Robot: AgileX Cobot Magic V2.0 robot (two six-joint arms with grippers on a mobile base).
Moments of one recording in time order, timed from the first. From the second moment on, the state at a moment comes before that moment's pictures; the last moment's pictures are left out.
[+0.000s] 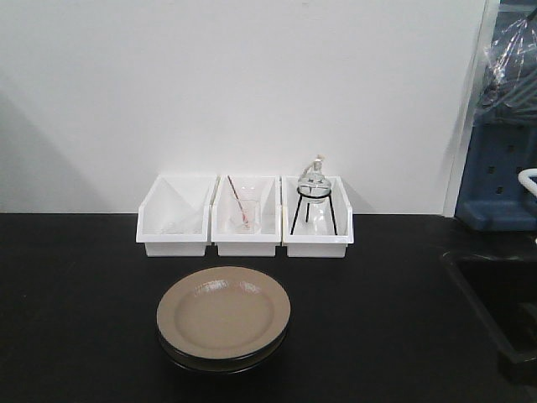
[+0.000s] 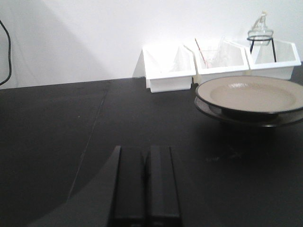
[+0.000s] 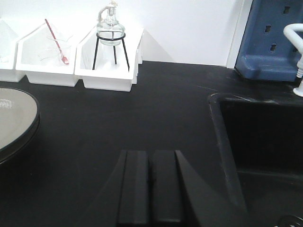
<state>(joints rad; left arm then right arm) -0.03 -0.01 0.03 -0.19 0.13 0.30 0.06 0.96 -0.58 0.75 -0.01 -0.81</state>
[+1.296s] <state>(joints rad) -0.03 -0.01 0.03 -0.17 0.16 0.28 0.06 0.47 -0.18 -0.15 0.08 0.14</state>
